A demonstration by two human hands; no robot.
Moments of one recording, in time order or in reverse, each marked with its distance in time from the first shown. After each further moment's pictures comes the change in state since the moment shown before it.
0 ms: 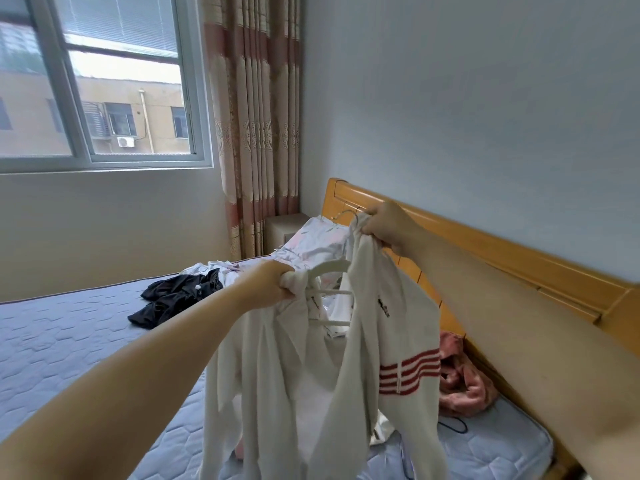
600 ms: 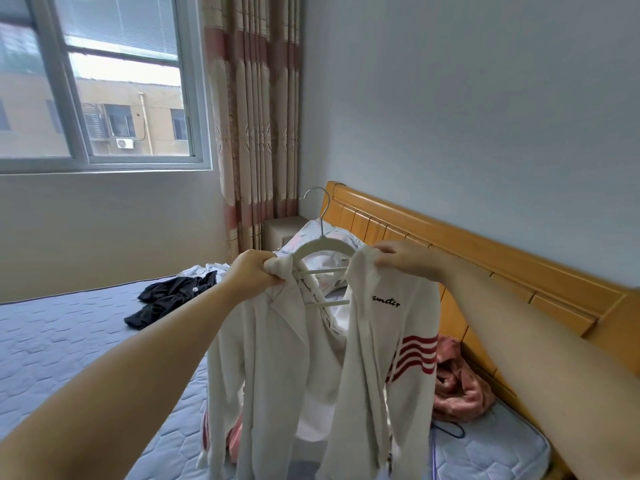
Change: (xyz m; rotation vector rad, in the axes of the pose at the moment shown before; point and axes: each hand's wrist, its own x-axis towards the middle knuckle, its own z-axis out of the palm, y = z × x) left_hand 0.010 -0.016 -0.007 -0.315 0.190 -0.158; right_hand -0.027 0.040 -0.036 -0.483 -0.399 -0.086
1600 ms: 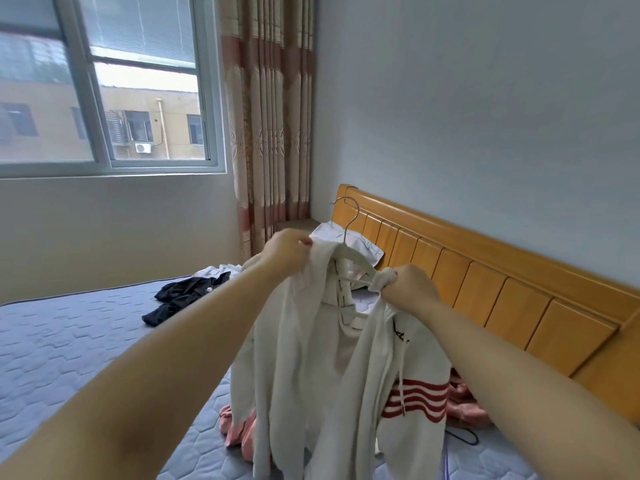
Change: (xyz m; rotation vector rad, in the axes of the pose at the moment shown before) left_hand 0.018 0.059 0.005 0.051 0.104 -0.091; right_hand 0.016 0.026 0.070 -0.020 0.403 0.210
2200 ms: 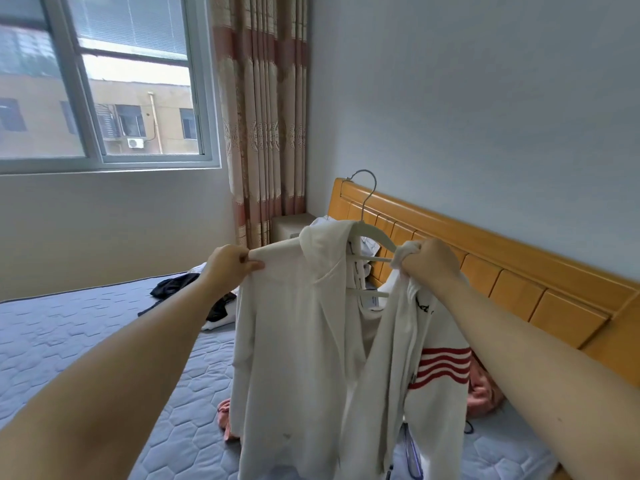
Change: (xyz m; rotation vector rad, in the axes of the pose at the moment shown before) left_hand -0.013 -0.088 -0.039 0.203 -0.001 0.003; right_hand 0.002 0.006 -0.041 0.095 0.205 -0.002
